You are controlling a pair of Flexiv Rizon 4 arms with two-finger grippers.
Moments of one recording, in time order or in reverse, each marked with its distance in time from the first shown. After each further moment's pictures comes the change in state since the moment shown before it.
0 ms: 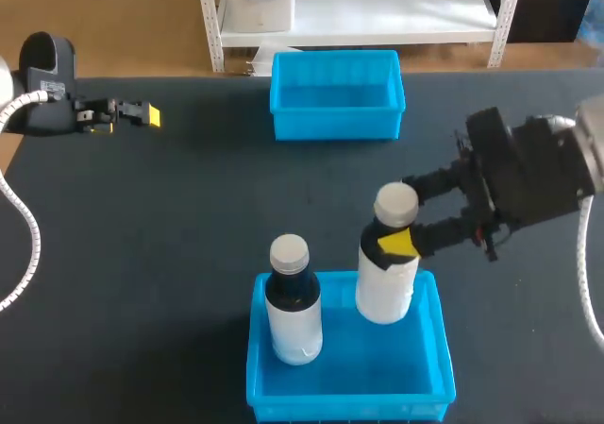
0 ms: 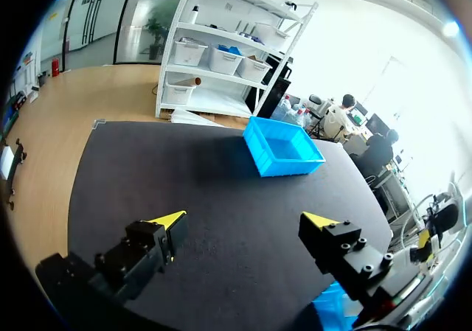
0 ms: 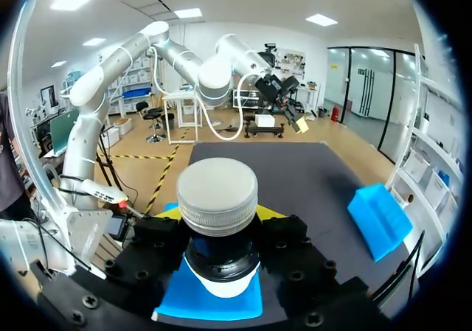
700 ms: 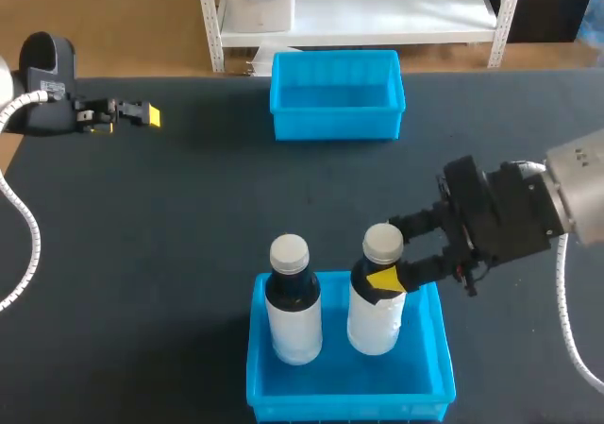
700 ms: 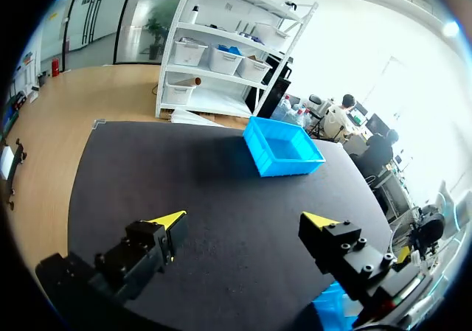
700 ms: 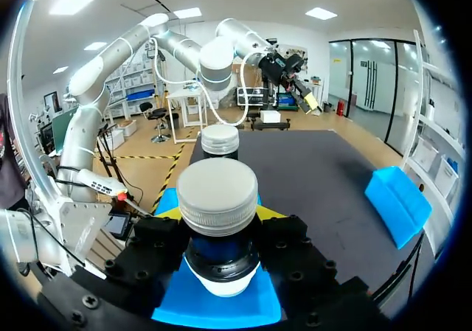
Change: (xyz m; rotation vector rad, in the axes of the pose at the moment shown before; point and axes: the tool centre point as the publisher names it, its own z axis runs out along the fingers) left arm 0.000 0.000 0.000 0.000 0.000 0.000; right arm 0.046 0.002 0.034 -0.046 -0.007 0.028
